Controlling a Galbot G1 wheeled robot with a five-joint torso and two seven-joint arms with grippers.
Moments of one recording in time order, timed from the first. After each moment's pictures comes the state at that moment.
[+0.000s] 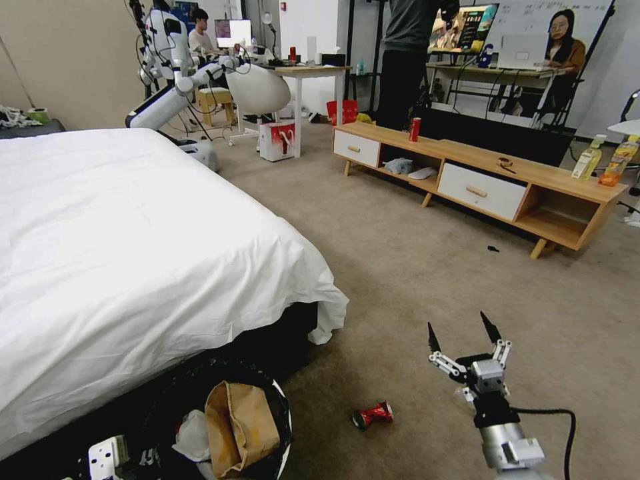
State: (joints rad) left arm 1.85 -1.61 -0.88 -2.42 -0.50 0.70 -0.07; right arm -1.43 1.00 0.42 1.94 0.08 0.29 0.30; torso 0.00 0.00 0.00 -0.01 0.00
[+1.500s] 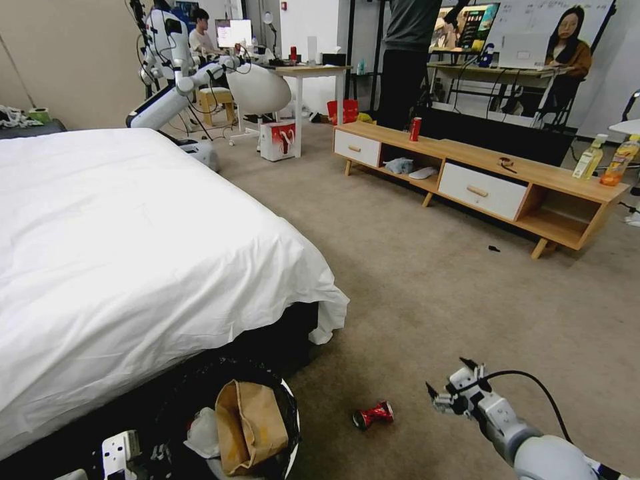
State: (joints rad) left arm 1.82 -1.58 -0.86 -2.38 -0.53 0.72 -0.07; right arm -1.15 0.41 -0.12 1.94 0.49 -0.28 0.27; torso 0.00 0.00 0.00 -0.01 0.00
